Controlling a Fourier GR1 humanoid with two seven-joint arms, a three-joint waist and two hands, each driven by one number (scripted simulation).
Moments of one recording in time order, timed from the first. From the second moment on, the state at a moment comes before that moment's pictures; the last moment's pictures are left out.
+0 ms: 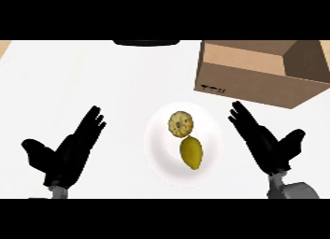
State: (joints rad) left arm 0.02 0.25 -0.25 -1.64 0.35 0.15 0.17; right arm -0.07 -0.22 0.20 -1.47 -0.32 0.06 0.08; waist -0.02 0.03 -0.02
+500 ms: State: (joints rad) left arm 0.04 0.33 -0.11 -1.53 0.24 0.29 0.11; right arm 0.03 -0.29 0.13 -1.60 0.12 -0.39 -0.03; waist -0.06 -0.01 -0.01
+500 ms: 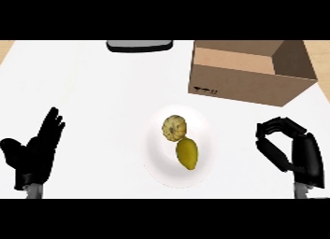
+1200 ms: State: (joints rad) left arm -0.01 0.31 -0.09 -1.41 0.18 0.33 0.04; right arm 0.52 -0.12 0.36 -1.93 0.90 -0.71 0.24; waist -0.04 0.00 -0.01
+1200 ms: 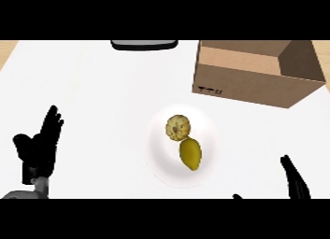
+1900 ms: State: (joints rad) left arm -0.09 0.27 -0.10 -1.31 0.15 0.31 0.00; right arm 0.39 -0.01 0.69 -2.17 1.37 -0.12 0.96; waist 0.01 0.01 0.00
